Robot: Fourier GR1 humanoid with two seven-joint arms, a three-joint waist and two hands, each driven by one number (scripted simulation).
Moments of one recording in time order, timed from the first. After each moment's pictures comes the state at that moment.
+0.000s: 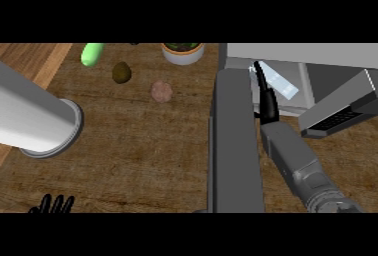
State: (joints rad) left arm 0.67 0.27 -0.25 -1.90 0.33 -0.11 -0.68; right arm -0.90 -0.08 -0.24 -0.13 0.13 -0.43 -0.85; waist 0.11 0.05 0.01
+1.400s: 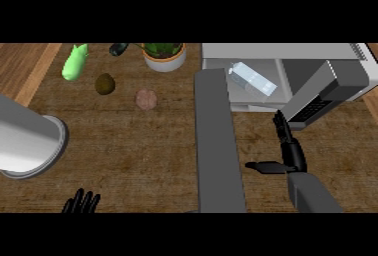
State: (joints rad) left arm 0.64 0.23 -0.33 -1.88 0.23 -0.06 -0.58; right arm -0.51 -0.14 -0.23 -0.25 0.09 -0.01 -1.06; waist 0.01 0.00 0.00
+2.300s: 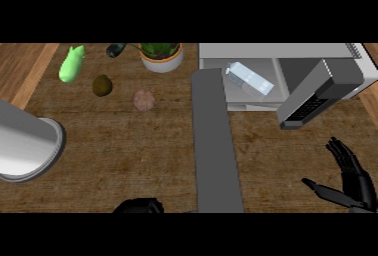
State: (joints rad) left arm 0.32 0.16 -0.50 -1.67 0.00 -0.06 -0.40; right arm -0.21 -0.35 -0.29 -0.48 -0.05 0.17 -1.01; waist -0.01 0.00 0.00
